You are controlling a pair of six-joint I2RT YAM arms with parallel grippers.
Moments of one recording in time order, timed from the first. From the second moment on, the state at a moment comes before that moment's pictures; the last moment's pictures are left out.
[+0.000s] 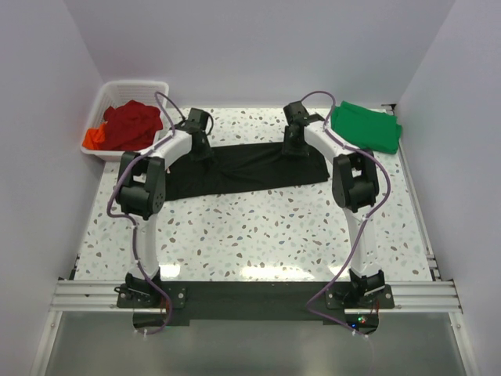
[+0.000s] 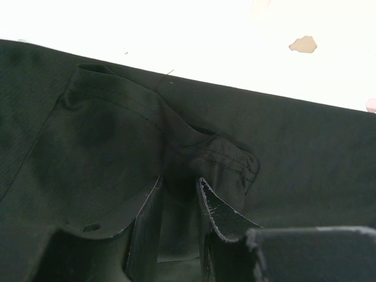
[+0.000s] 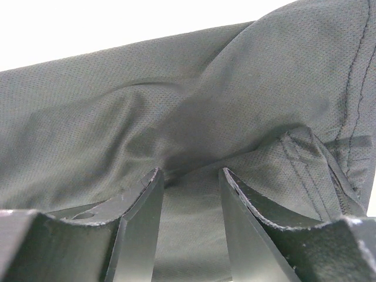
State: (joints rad) left arm -0.25 2.13 1.62 -0.54 -0.16 -0.57; right arm 0.34 2.32 1.96 -0.77 0.19 0.43
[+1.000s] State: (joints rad) left arm -0.27 2.21 1.72 -0.59 -0.19 -0.53; right arm 0.35 2.32 1.94 -0.76 0.19 0.43
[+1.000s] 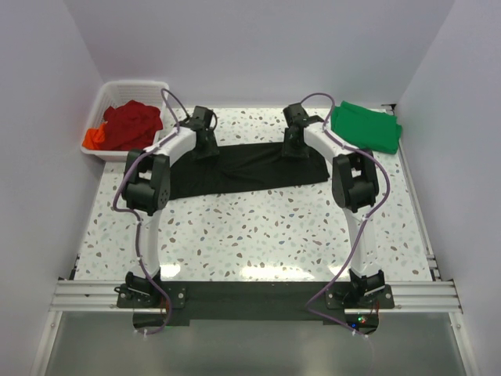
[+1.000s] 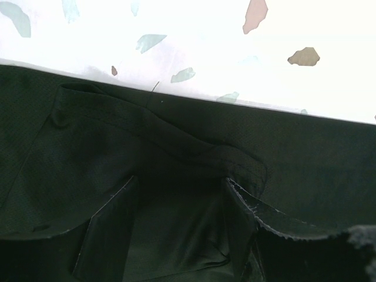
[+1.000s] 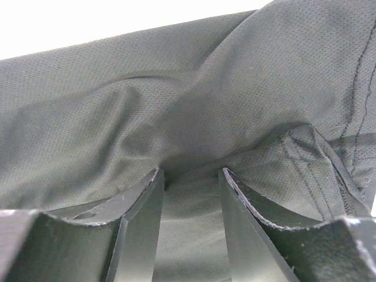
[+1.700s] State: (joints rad) left arm -0.30 2.07 1.64 -0.56 -0.24 -0.50; right arm 0.35 2.32 1.94 -0.76 0.25 0.39
